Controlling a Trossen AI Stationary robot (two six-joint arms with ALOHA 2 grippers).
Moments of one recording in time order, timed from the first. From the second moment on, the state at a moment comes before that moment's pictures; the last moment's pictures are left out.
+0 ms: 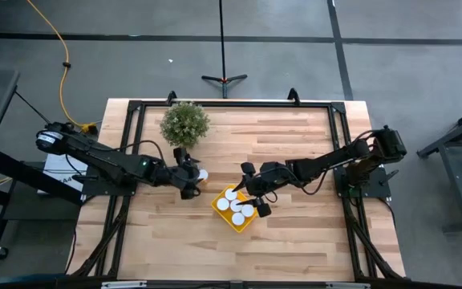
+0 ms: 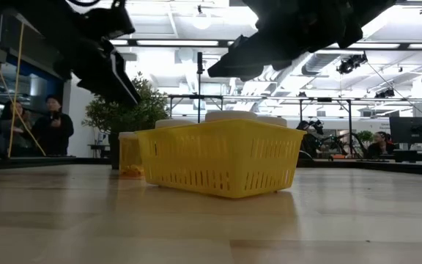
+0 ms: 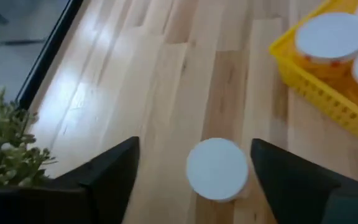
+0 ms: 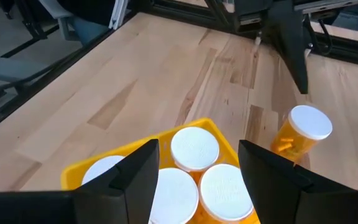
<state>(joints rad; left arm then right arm) -0.24 1.21 0.66 -0.28 -0.56 -0.10 0.15 1.63 0.85 0.33 -0.15 -0.14</state>
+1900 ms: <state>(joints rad) -0.14 1.44 0.66 -0.23 -0.35 -0.05 0.15 1.63 0.85 0.25 -0.17 -0.14</state>
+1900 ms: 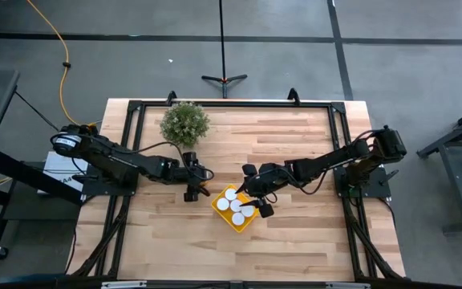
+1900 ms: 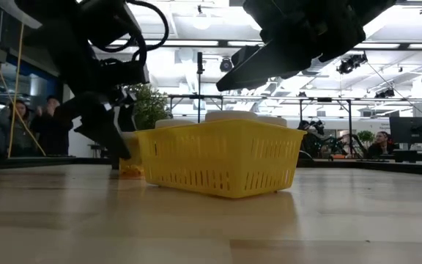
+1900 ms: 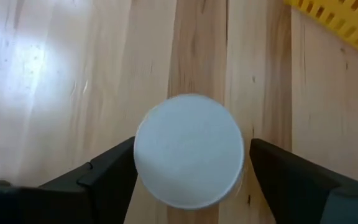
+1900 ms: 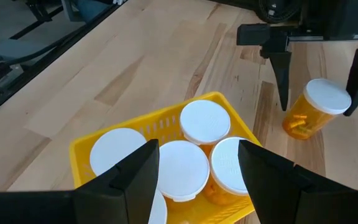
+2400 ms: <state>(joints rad) -0.14 1.44 0.66 -0.23 -0.35 -0.04 0.15 1.63 0.85 0.25 -0.17 -0.14</state>
